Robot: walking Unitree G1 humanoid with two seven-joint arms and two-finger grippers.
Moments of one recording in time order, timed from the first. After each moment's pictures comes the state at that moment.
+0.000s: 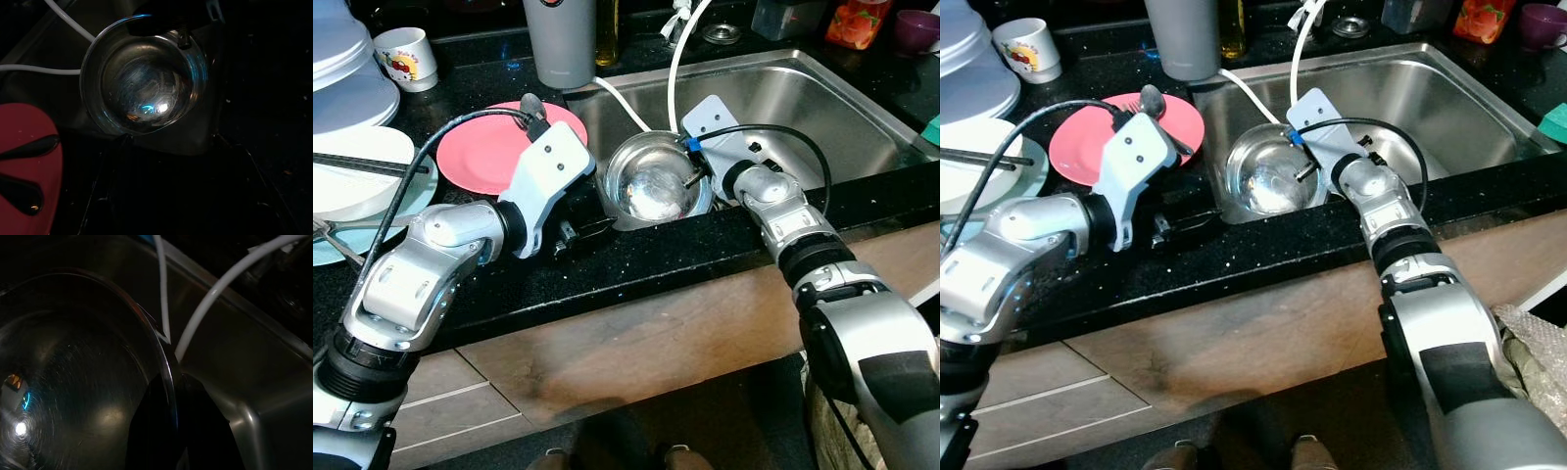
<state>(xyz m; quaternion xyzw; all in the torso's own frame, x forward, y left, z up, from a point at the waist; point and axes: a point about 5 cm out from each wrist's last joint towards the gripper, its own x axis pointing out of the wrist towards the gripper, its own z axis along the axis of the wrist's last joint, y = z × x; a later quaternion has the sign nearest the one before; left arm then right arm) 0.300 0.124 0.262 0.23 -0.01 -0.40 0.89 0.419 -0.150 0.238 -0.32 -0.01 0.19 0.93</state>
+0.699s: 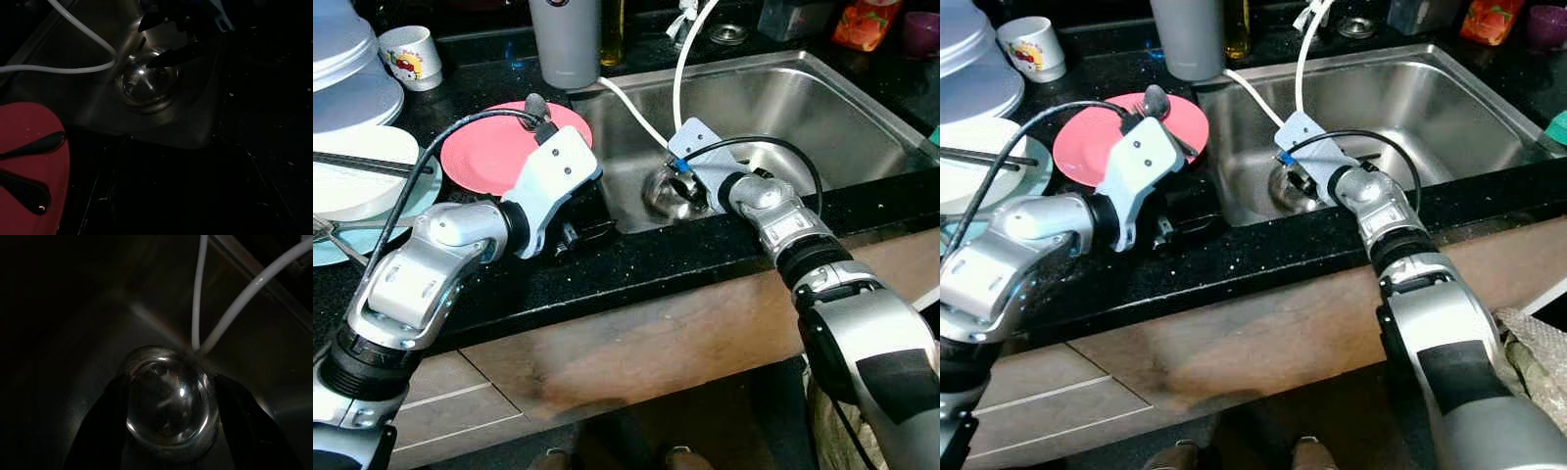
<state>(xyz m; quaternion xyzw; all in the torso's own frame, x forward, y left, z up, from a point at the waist) 0.301 0.125 0.263 0.25 -0.01 -0.39 0.89 0.417 -0.150 0.224 -0.35 0.04 0.21 0.91</state>
